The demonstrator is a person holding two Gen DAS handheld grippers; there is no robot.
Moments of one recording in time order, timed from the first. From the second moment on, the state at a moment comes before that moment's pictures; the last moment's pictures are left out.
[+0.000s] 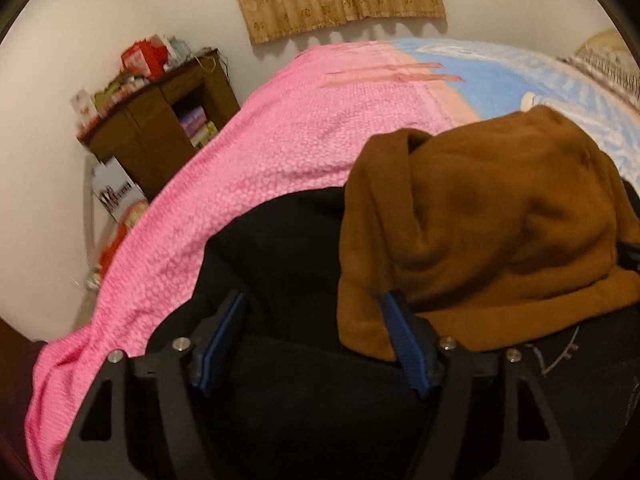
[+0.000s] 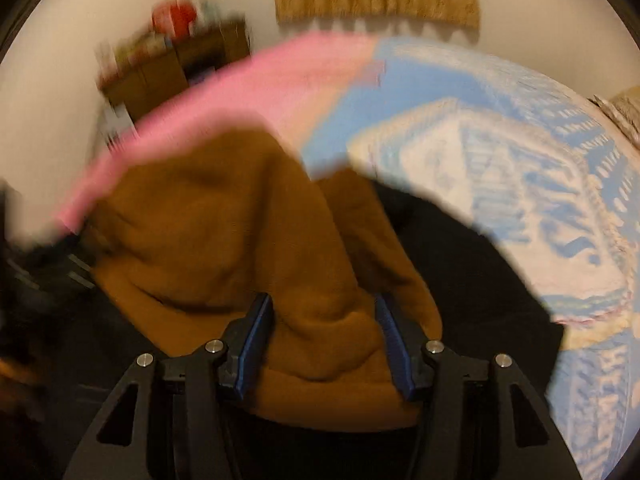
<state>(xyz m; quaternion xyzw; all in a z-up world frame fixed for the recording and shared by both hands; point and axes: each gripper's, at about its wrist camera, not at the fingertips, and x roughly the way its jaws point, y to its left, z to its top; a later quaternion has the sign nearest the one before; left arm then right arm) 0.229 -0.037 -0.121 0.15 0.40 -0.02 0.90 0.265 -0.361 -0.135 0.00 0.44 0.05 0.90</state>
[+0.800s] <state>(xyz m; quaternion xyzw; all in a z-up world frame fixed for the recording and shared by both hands) -0.025 0.172 -0.031 0.02 0.28 -0.11 0.95 -0.129 -0.455 0.035 0.13 0.21 -0.03 0.97</state>
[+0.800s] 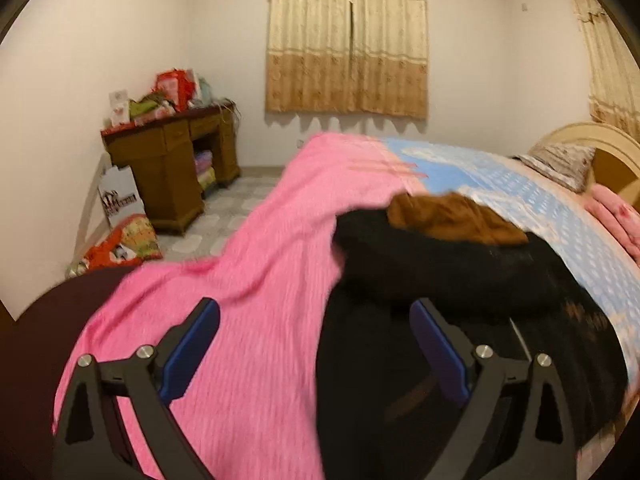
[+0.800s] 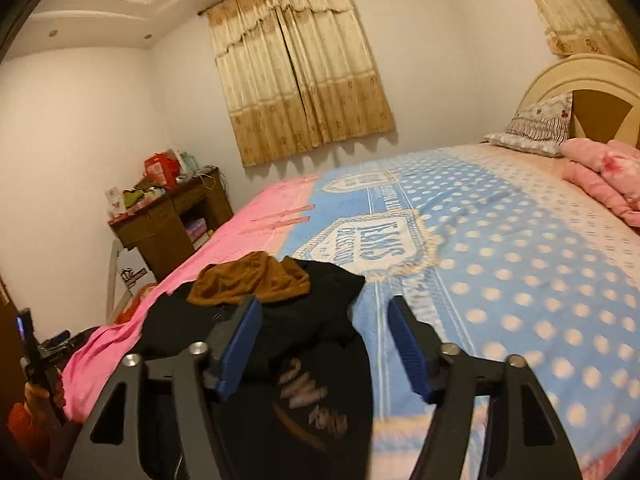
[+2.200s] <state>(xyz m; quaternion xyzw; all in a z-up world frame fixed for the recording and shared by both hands) -0.093 0.159 -0.105 -0.07 0.42 -0.23 0.88 -0.160 -0.396 -0.137 0.21 0.50 0.10 0.84</state>
